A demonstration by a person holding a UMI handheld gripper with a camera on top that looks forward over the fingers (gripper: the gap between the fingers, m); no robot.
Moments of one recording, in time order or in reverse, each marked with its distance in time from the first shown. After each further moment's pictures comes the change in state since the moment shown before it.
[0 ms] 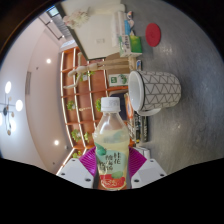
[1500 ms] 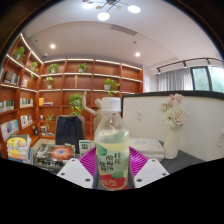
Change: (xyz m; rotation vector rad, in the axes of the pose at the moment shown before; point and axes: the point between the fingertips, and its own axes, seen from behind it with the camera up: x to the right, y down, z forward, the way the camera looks) arm -0.077 -0.271 -0.023 0.316 0.427 -1.666
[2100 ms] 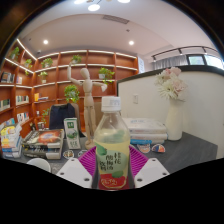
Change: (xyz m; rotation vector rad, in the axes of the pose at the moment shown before) arm 0.027 0.102 0.040 -0.091 0.024 0.062
